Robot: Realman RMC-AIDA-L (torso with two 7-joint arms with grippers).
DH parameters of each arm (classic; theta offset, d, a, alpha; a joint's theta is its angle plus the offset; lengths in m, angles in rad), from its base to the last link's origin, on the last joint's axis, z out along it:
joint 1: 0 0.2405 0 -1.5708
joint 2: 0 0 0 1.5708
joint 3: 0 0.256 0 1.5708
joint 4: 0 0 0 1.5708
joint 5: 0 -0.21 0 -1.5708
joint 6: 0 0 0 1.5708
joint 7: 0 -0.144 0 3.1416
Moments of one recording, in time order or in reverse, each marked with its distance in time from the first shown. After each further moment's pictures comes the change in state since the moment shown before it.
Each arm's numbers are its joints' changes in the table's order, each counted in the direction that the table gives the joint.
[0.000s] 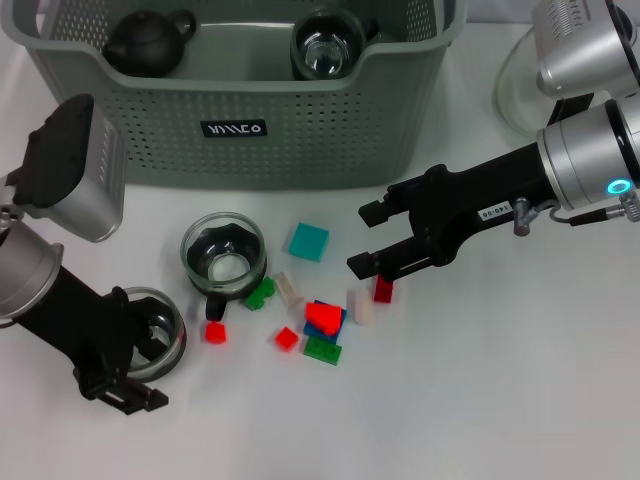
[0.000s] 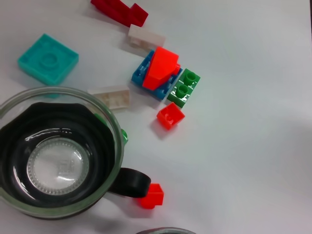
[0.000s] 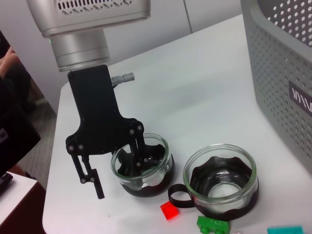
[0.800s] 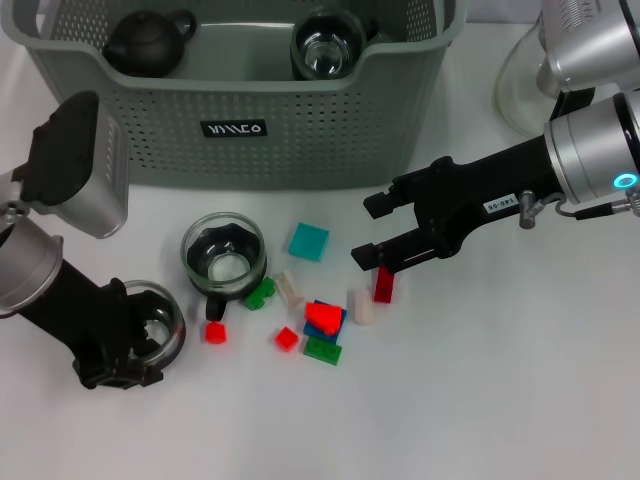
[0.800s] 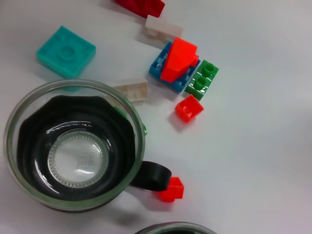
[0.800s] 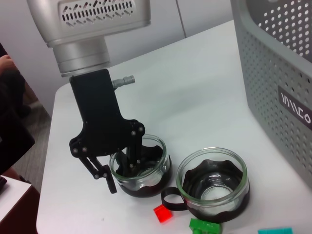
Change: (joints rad) left arm -0.010 0.002 0.010 0.014 -0.024 0.041 0.002; right arm -0.004 -0.005 0.014 0.009 0.000 0.000 0.000
